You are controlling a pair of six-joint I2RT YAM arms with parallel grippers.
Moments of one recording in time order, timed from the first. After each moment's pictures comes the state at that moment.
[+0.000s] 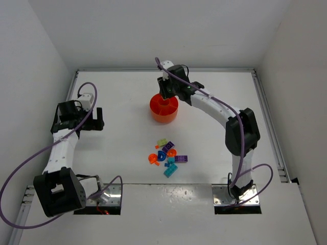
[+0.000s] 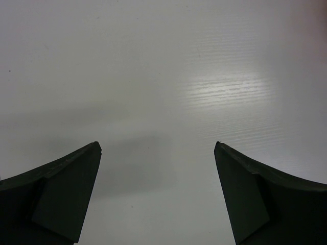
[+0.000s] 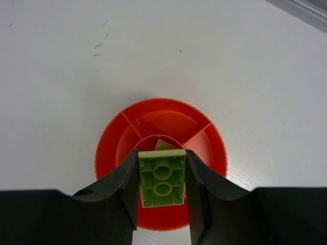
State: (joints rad) left arm 0.30 1.13 0.80 -0.43 0.30 0.24; right arm 0.59 1.95 1.63 -0.28 0.04 0.04
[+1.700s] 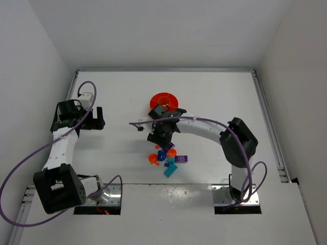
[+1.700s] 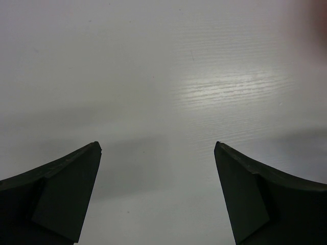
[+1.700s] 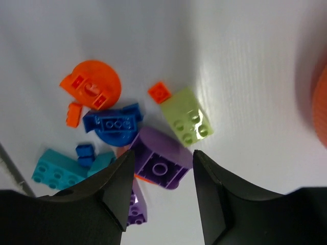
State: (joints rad) left arm 0.31 1.17 0.81 -0.42 0.34 0.23; right arm 0.88 1.88 1.35 -0.67 -0.16 -0.43
